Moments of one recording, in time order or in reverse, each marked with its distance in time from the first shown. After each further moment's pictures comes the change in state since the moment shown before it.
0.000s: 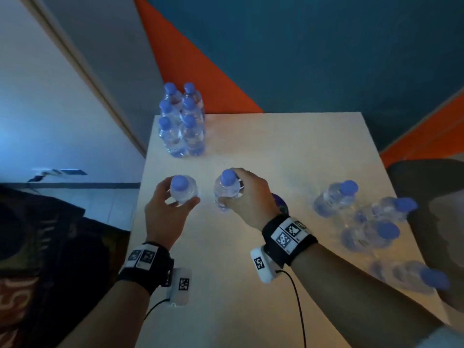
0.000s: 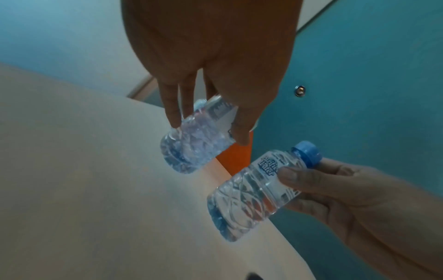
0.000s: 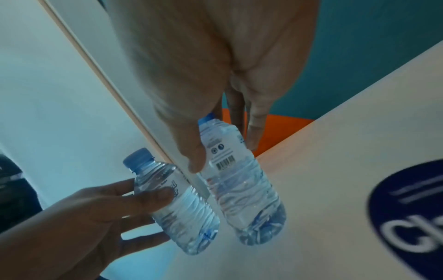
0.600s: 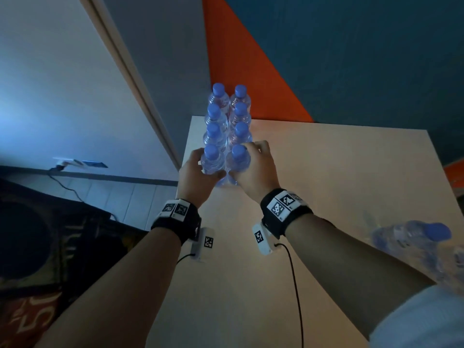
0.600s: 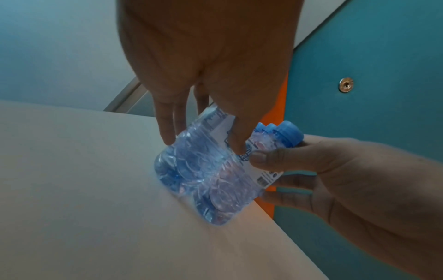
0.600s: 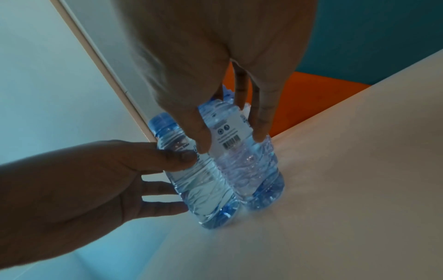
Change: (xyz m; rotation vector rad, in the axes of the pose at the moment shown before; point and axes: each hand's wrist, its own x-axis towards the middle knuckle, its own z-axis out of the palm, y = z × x) left_hand 0.165 -0.033 -0.006 0.150 -0.125 0.007; right_hand 0.149 -0.032 0.094 -0.157 0.114 -0.062
